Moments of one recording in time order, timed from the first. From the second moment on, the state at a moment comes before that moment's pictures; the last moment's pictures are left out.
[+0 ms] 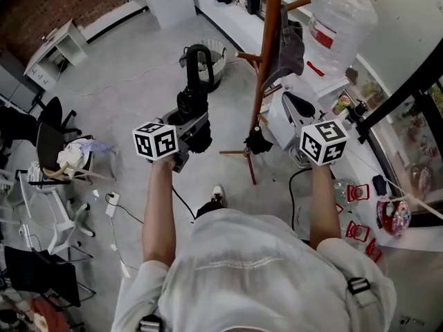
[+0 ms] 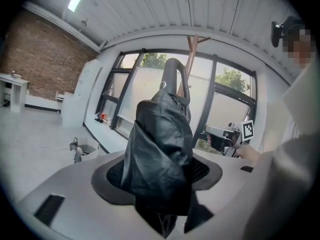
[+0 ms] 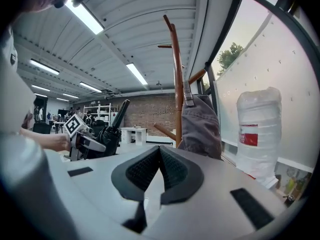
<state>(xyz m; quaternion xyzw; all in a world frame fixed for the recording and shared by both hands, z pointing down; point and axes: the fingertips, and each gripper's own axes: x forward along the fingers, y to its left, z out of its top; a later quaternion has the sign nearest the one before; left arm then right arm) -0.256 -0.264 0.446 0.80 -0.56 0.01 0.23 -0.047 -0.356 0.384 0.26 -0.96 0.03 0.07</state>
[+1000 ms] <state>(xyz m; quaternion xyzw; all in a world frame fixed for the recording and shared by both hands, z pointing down) -0.243 -0.072 0.421 0.70 -0.69 -0.04 0.19 -0.030 -0.253 0.372 0.20 -0.98 -0.05 0.07</state>
